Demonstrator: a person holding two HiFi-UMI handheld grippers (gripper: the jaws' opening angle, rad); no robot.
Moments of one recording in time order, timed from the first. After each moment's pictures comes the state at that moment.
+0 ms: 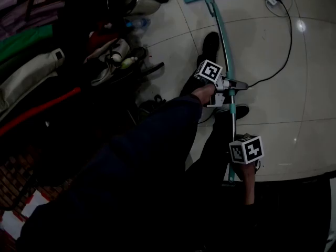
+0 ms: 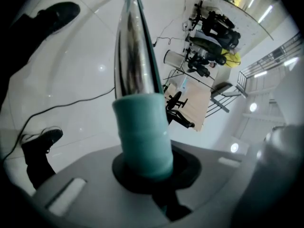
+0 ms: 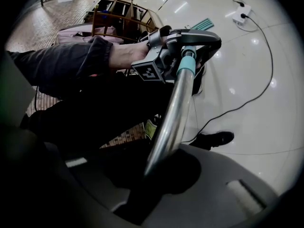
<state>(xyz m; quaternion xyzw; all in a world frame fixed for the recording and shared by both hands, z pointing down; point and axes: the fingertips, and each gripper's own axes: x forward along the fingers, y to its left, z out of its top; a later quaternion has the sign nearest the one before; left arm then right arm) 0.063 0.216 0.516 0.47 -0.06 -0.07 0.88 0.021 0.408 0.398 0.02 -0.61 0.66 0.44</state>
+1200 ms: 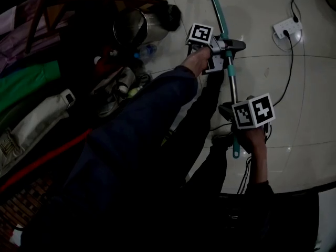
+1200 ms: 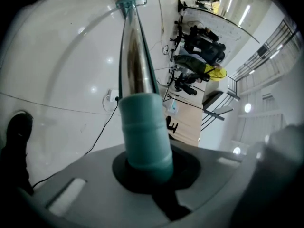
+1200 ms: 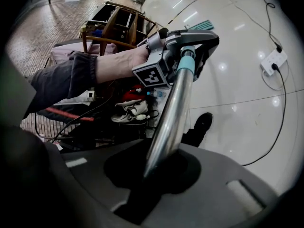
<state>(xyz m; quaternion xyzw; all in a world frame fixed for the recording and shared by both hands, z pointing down) -0.085 -0.129 0.546 0.53 -0.13 -0.12 0.83 -0.112 0.090 0.451 0.02 -0.65 0.63 0.43</state>
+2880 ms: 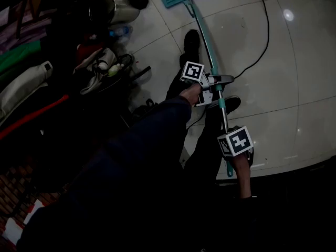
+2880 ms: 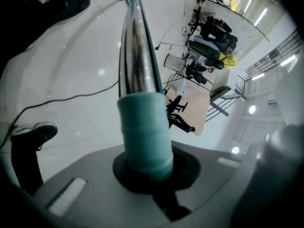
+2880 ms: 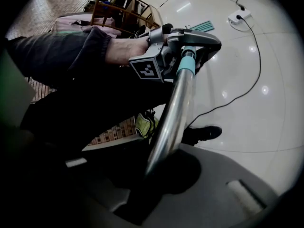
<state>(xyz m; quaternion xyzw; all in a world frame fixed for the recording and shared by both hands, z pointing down) 0.094 0.241 0.520 0.47 -0.08 -0.09 0.87 0.056 0.439 0.410 0.03 -0.62 0.62 0.48</state>
